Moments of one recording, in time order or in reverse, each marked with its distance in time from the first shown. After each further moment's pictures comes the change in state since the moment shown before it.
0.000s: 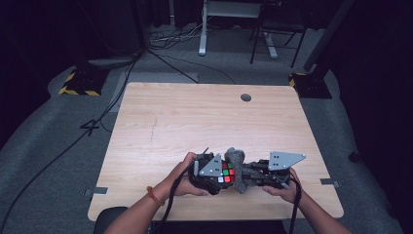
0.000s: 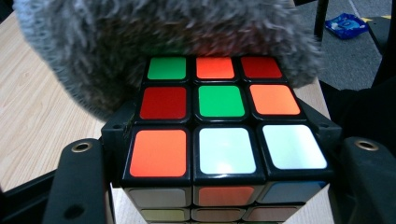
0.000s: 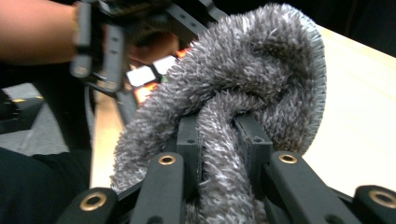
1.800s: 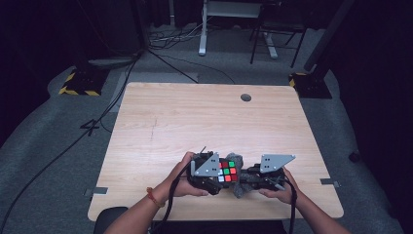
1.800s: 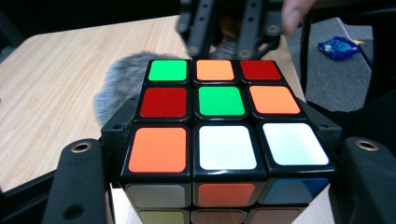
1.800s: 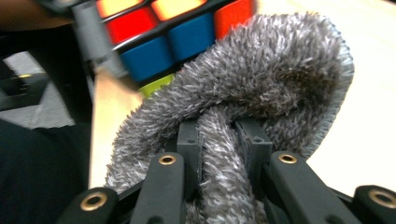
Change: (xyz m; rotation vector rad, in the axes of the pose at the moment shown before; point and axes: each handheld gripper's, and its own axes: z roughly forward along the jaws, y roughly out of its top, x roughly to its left) left arm -0.001 0.004 -0.012 -0.083 0.024 0.002; right arm 0.002 -0.011 0.015 0.113 0.063 0.009
